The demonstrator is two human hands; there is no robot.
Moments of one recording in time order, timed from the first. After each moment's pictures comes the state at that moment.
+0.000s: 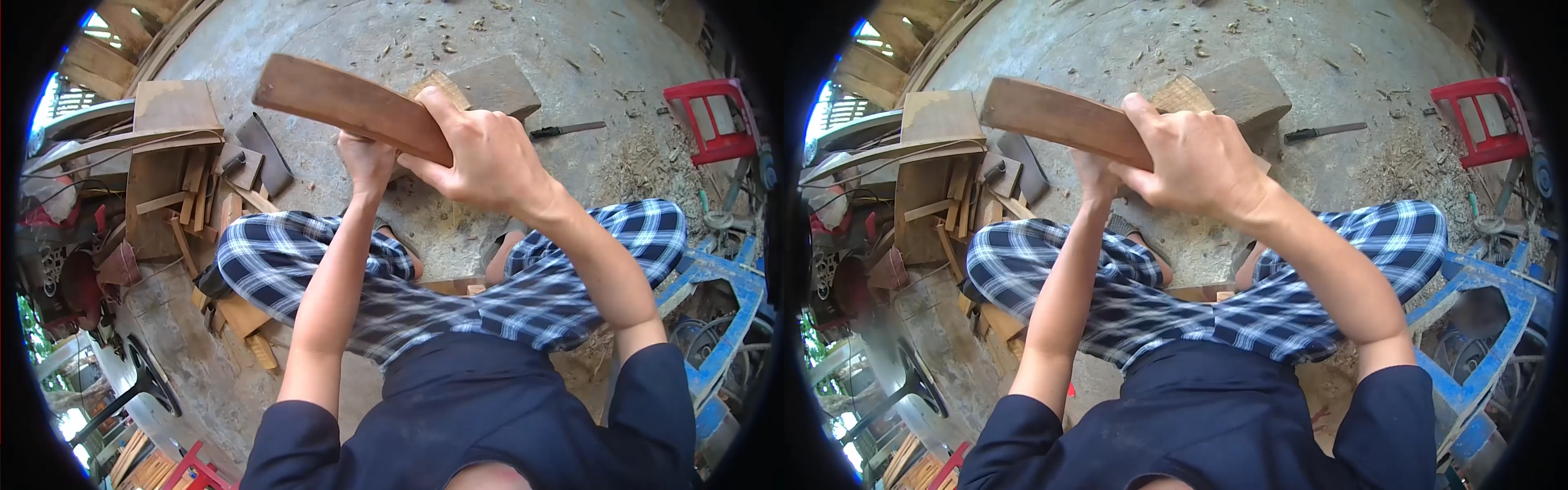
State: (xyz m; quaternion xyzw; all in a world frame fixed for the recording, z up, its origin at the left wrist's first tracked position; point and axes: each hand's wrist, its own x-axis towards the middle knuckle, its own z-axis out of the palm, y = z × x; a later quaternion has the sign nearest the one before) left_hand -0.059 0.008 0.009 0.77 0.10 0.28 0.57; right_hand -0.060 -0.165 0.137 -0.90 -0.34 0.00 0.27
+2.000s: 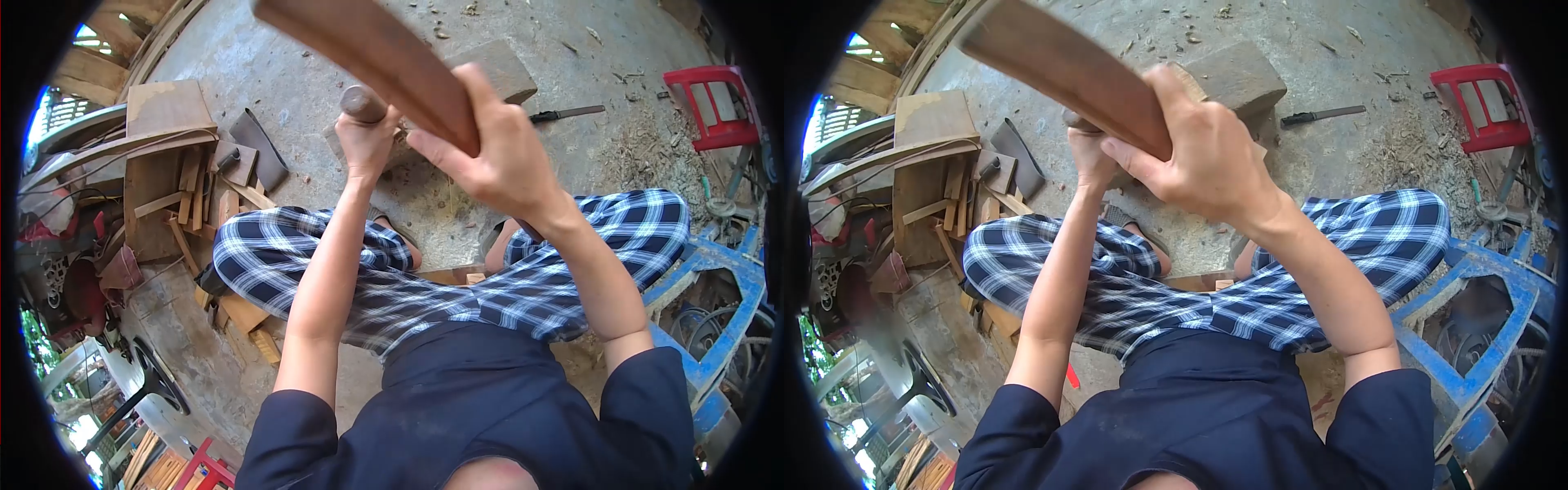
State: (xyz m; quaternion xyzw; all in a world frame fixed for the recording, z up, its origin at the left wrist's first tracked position) left_hand -0.048 0.013 -0.019 0.71 0.07 0.20 0.67; right_hand -0.068 -0.186 0.135 -0.81 -0.24 -0.02 0.53
